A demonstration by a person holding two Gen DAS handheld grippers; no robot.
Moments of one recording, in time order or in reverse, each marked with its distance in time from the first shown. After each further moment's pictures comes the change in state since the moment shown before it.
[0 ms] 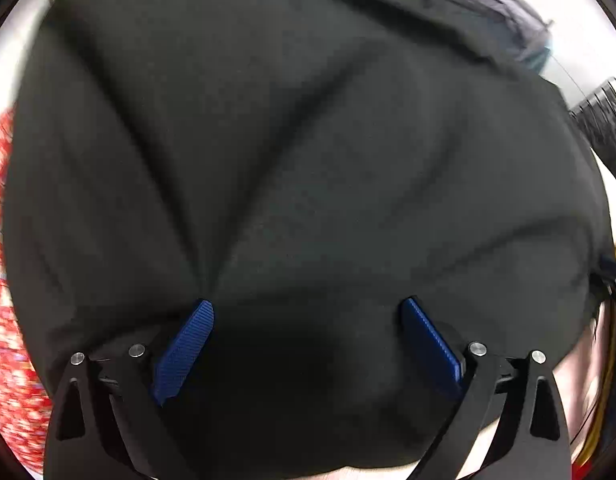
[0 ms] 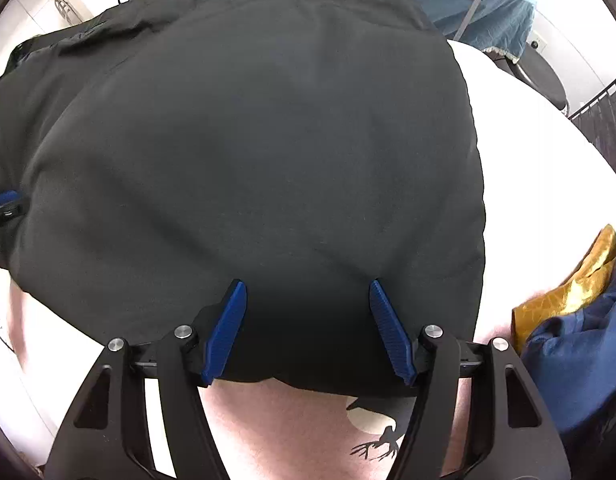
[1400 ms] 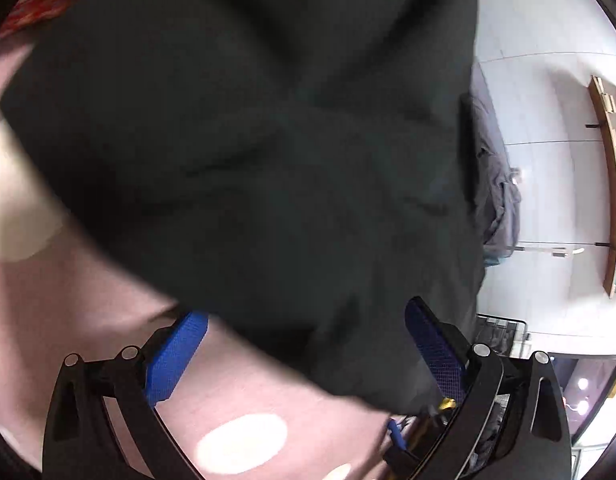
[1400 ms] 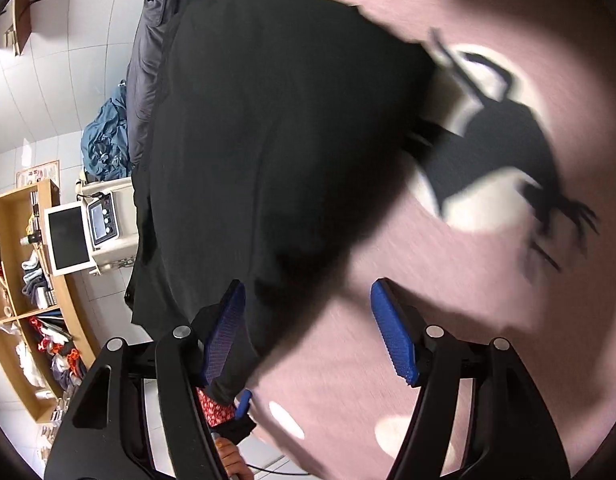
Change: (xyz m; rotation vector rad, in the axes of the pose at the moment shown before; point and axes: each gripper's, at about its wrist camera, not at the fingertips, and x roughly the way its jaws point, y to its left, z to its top) left arm -0.021 0.046 -0.113 -0.843 -0.092 -0.516; right arm 0.032 -0.050 -0.116 1.024 -0.056 0.722
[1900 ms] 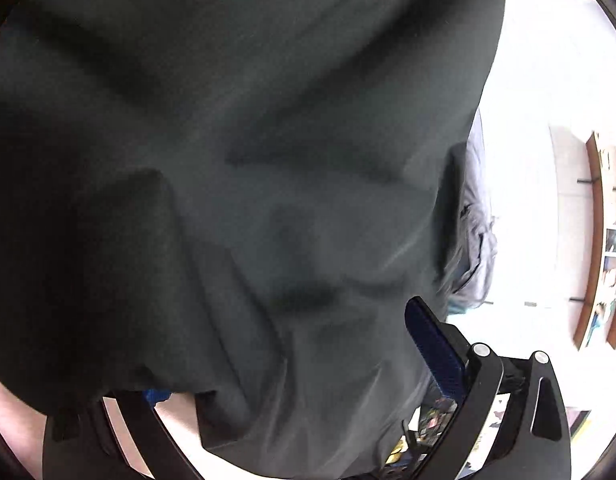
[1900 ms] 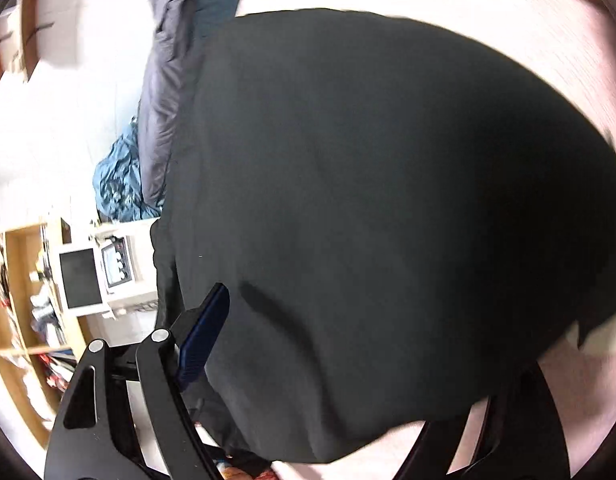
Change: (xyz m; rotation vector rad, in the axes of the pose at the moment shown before) left arm 0.017 -0.013 0.034 -0.165 -0.073 -0.118; right arm 0.025 0.057 0.048 -0.026 -0.147 0.047
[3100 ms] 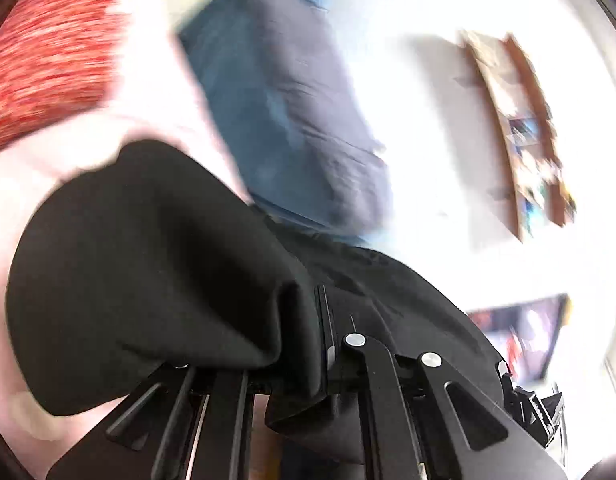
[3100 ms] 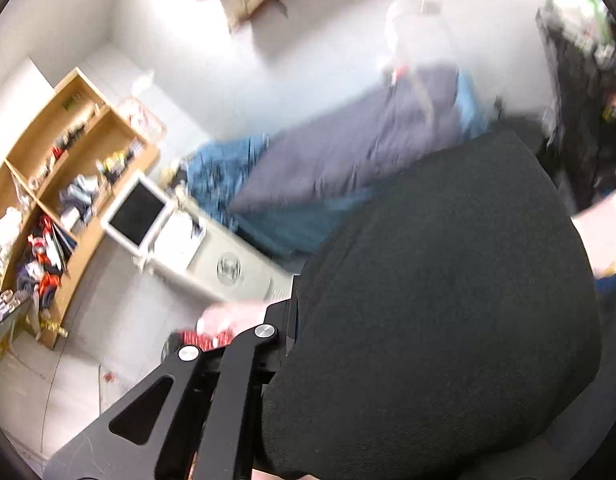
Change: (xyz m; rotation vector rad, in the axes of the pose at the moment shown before) left arm -0.112 -0.185 -0.130 0.410 0.118 -0.291; right arm -0.339 0.260 0.020 -0.665 -0.417 0.082
